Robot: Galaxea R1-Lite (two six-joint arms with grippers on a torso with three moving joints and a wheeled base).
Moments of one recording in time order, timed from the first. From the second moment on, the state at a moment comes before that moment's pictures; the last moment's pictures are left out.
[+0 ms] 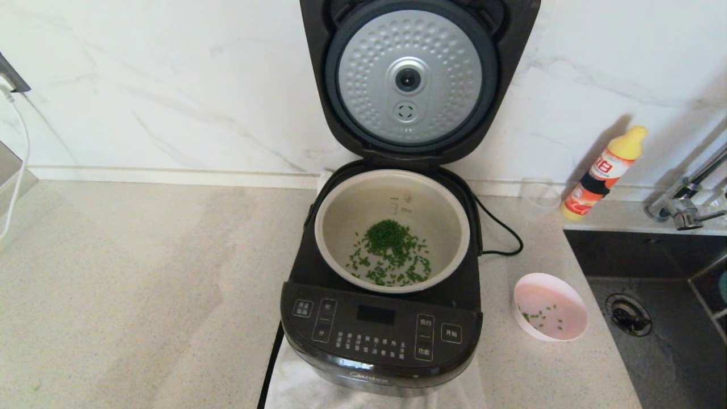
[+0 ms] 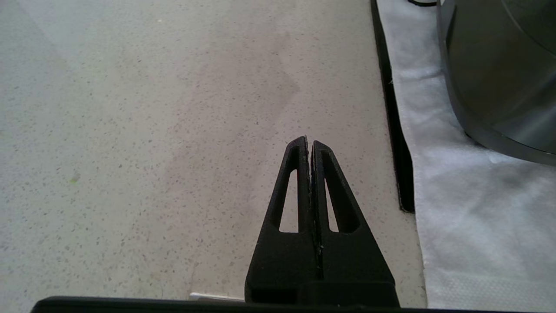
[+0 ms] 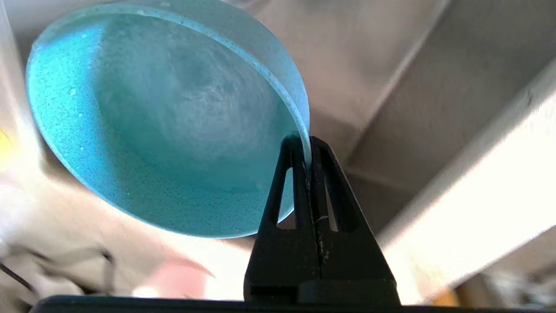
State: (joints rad) left arm -0.02 0.00 0.00 -0.01 0.01 0.01; right arm -0.97 2.06 -1.66 0.80 0.39 0.44
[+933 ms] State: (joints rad) left arm -0.02 0.00 0.00 -0.01 0.01 0.01; right arm -0.42 1.54 -1.55 1.18 0.33 0.23
